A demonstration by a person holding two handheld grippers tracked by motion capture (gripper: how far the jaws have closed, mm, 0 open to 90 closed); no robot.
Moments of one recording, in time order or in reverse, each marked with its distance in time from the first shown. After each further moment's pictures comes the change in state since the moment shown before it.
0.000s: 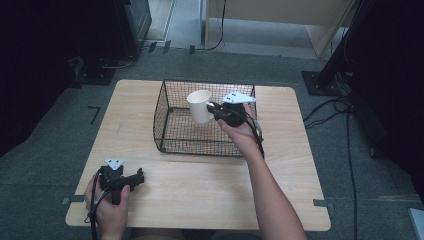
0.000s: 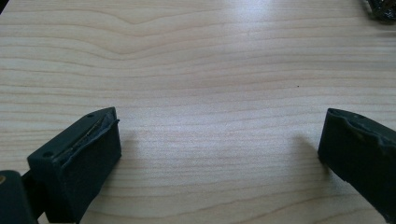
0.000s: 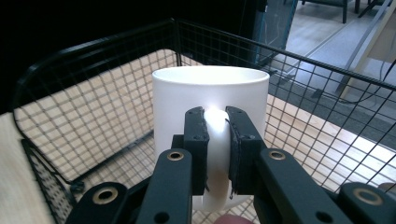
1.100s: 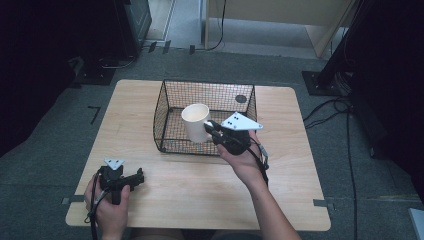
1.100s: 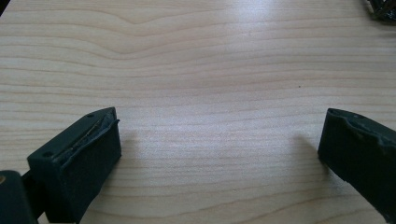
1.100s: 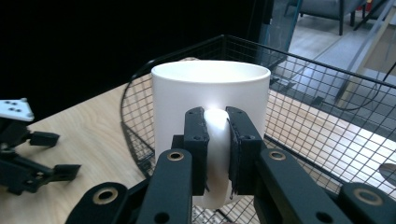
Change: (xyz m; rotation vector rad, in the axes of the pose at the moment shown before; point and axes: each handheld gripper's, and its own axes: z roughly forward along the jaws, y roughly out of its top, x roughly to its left) left arm 0.000 0.000 0.000 -0.003 0.003 -0.006; right arm 0.075 -0.001 -0.076 -0.045 -0.013 -0.005
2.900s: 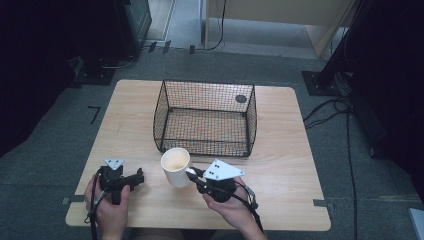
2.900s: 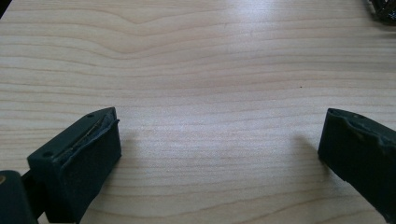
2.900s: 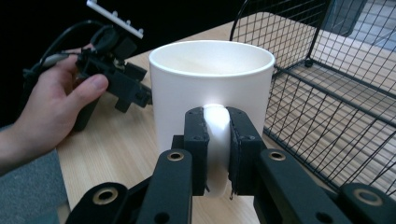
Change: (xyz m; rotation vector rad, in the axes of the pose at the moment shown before) left arm 0.000 0.000 0.000 0.002 0.003 -0.003; right arm 0.084 -0.069 -0.025 0.091 0.184 -0.024
